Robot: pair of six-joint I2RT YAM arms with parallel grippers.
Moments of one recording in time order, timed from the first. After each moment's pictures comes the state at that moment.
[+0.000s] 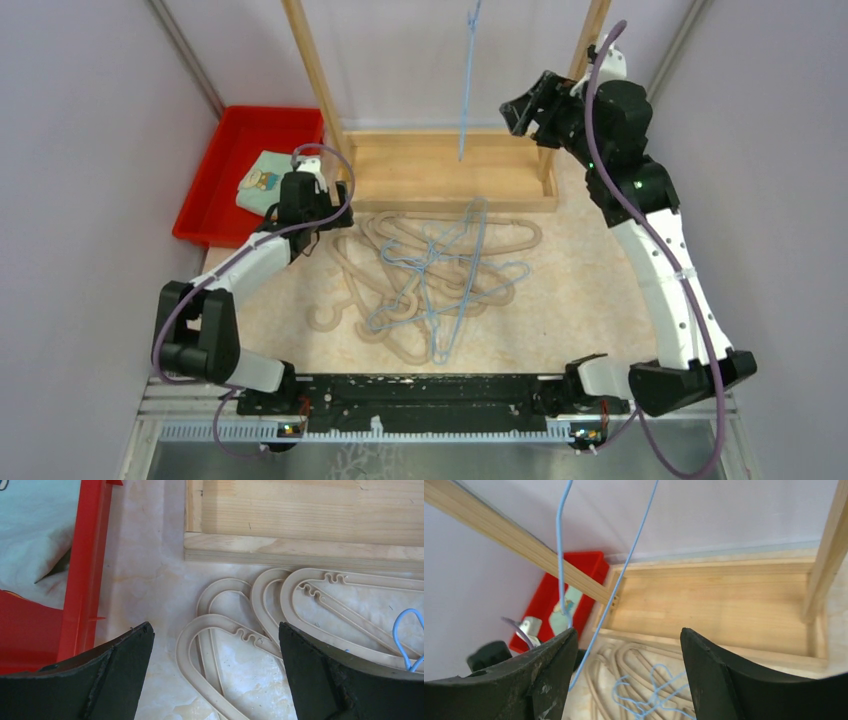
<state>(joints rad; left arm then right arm) -0.23 1.43 0.87 -0.02 -0.12 -0.23 0.28 1.30 1.64 -0.46 -0.12 0.53</state>
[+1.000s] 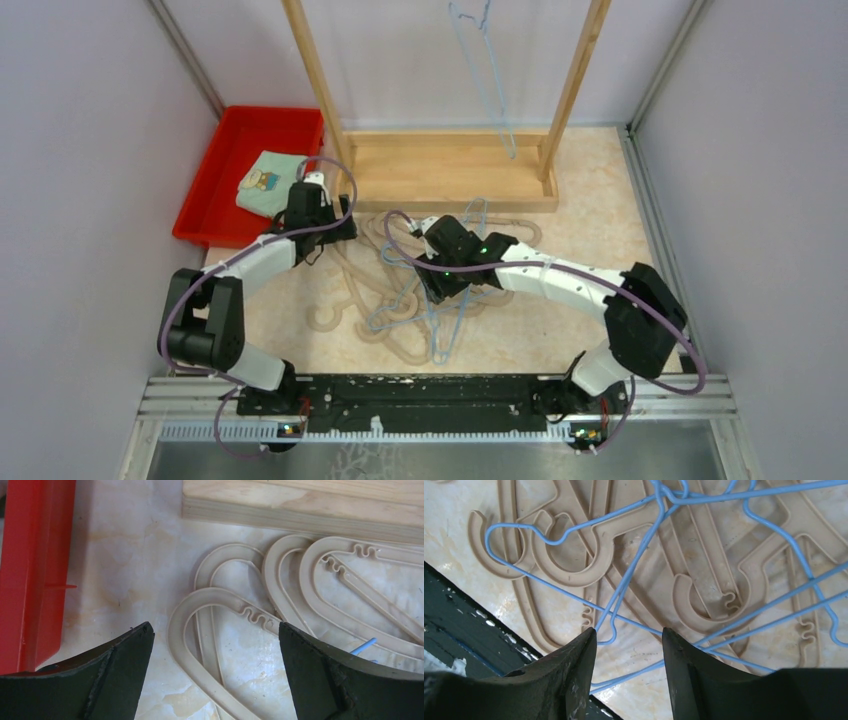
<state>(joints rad) -0.23 1.51 0.82 -0.02 -0.10 -0.30 0.90 1.48 1.06 -0.56 -0.03 0.27</state>
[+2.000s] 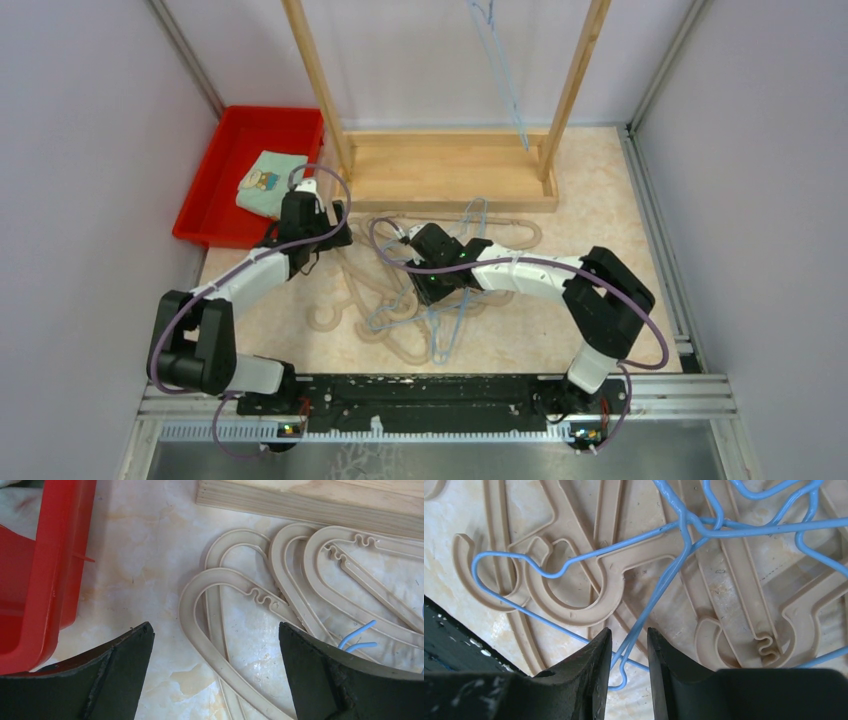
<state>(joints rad) -0.23 1.39 0.73 -0.02 -0.12 -0.33 0.93 1.65 1.06 -0.41 -0.05 0.31</state>
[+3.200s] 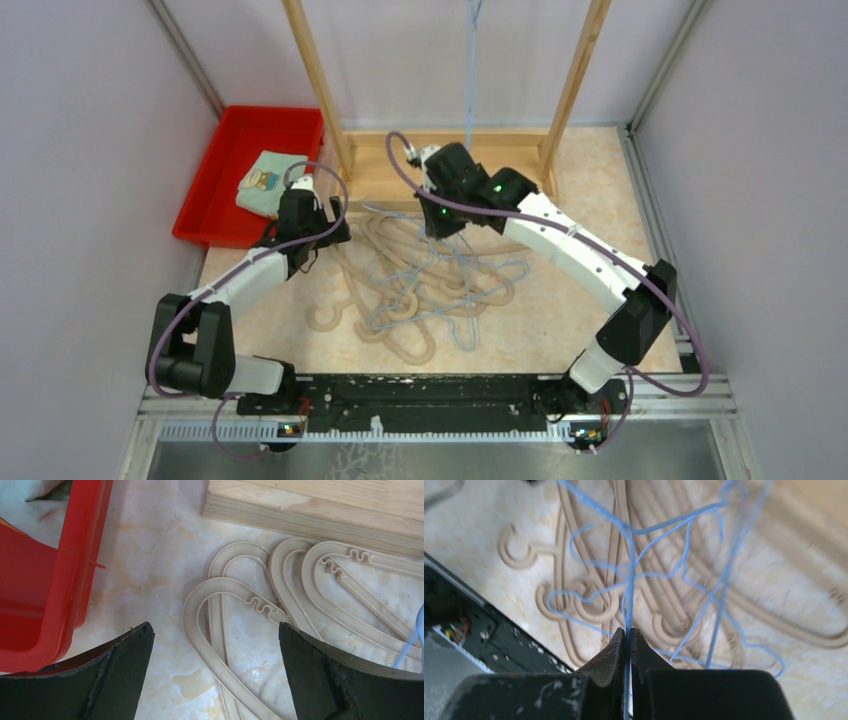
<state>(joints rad) -0.23 1.37 0.73 -0.02 -0.15 -0.34 0.83 1.58 1.56 -0.89 -0.02 0.25</state>
